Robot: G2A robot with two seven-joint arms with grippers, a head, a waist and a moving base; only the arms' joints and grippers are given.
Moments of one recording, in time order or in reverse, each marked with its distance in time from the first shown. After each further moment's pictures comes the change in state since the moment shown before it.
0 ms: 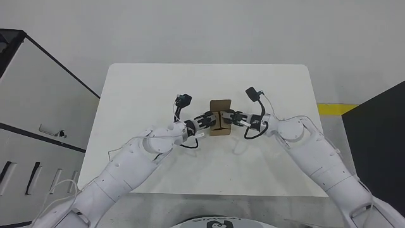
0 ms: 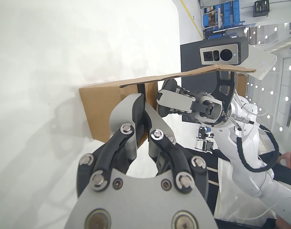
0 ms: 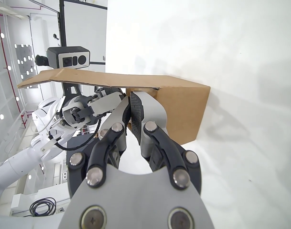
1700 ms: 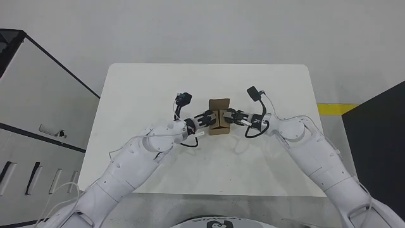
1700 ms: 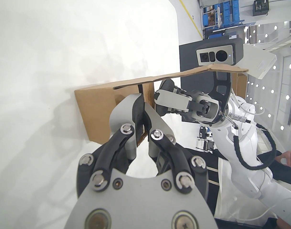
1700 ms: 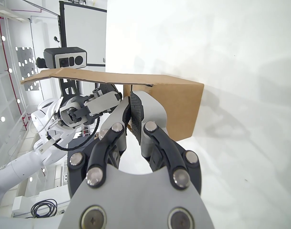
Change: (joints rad) left arm 0.031 -0.040 -0.069 0.005 0.063 -0.006 -0.055; right arm -0.016 -0.020 0.047 0.006 -0.021 -0.002 0.021
